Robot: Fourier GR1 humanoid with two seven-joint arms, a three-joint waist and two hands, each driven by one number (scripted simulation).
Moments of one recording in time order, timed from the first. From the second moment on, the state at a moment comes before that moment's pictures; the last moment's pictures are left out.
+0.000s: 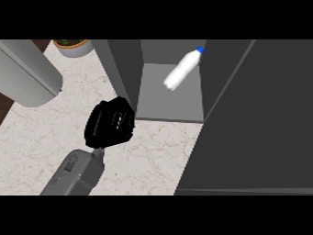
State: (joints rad) left arm -0.33 0.10 -0.28 -1.16 0.52 -0.07 -0.48; right arm 0.08 -0.56 0.83 -2.48 0.07 -0.47 0.23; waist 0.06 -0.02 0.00
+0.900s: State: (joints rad) left arm 0.32 0.39 -0.19 -1.84 0.64 -0.15 -0.44; right arm -0.27 -0.31 0.87 -2.42 0.12 -0.43 0.57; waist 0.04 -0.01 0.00
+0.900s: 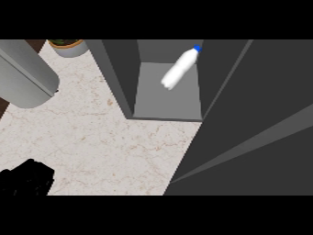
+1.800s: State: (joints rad) left arm 0.57 0.50 0.08 -1.95 0.84 -0.36 -0.42; right arm -0.78 -0.01 0.44 -1.83 -0.08 -0.32 0.56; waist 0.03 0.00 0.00
